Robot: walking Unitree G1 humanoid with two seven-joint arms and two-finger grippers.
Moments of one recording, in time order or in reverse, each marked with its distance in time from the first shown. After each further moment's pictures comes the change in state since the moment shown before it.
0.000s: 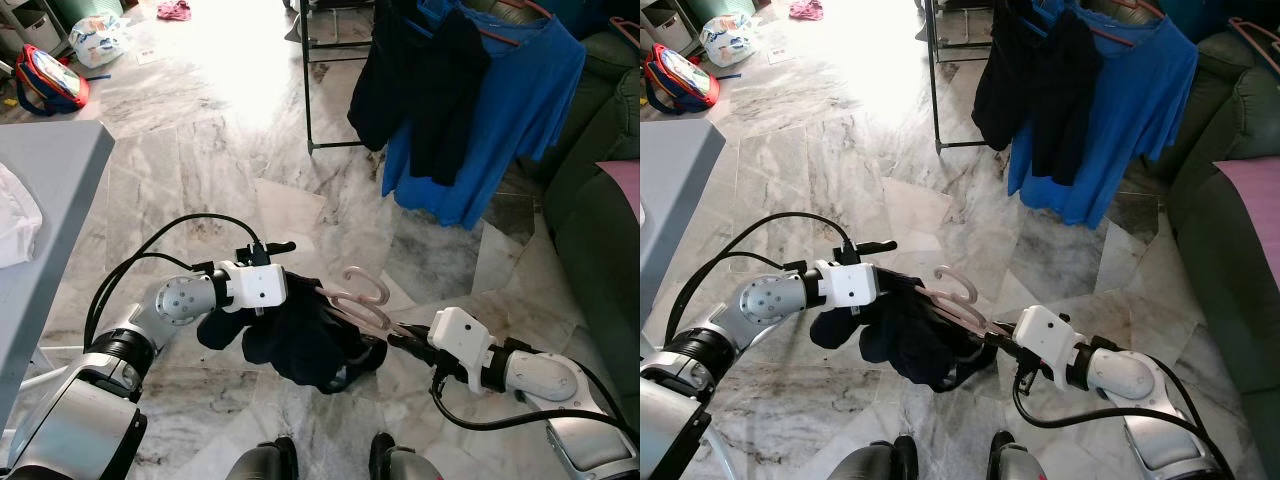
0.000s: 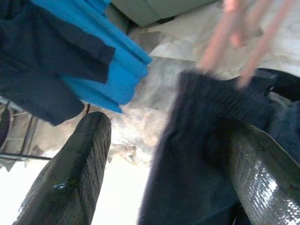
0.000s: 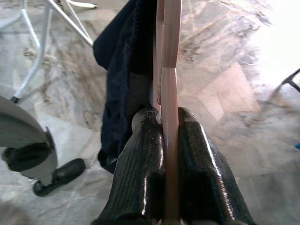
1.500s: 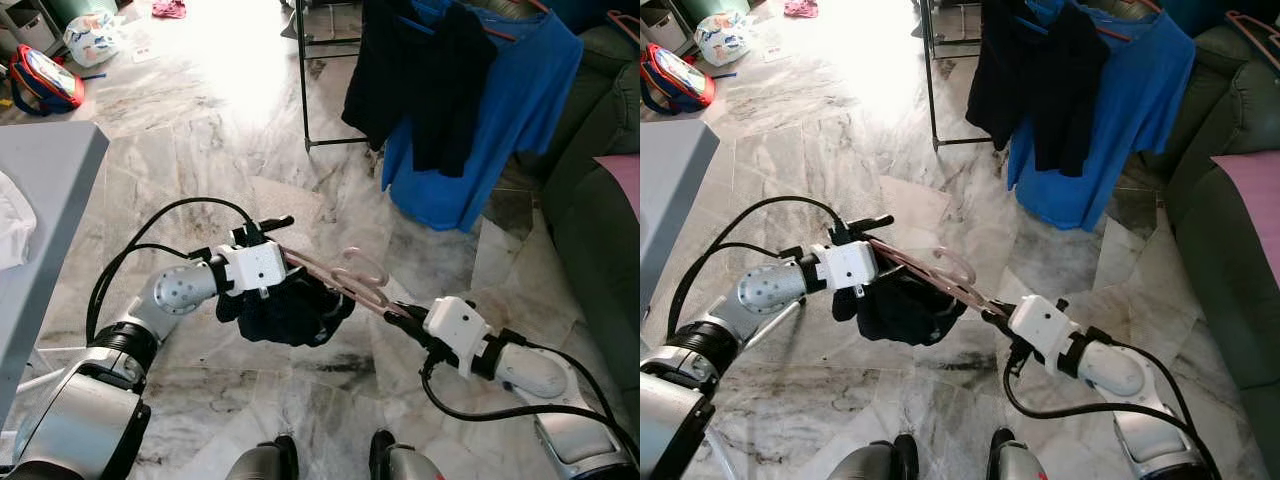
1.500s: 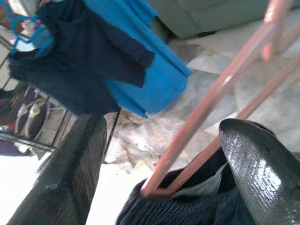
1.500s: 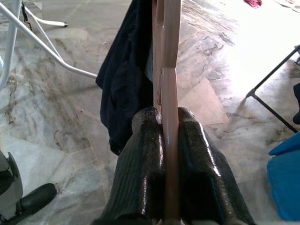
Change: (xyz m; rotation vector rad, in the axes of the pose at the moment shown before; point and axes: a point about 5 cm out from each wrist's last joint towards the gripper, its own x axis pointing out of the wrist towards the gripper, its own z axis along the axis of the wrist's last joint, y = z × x) left arm -0.009 0.028 0.002 -0.044 -0.032 0.218; right arm 0.007 -0.005 0.008 -0.037 -0.089 -0.116
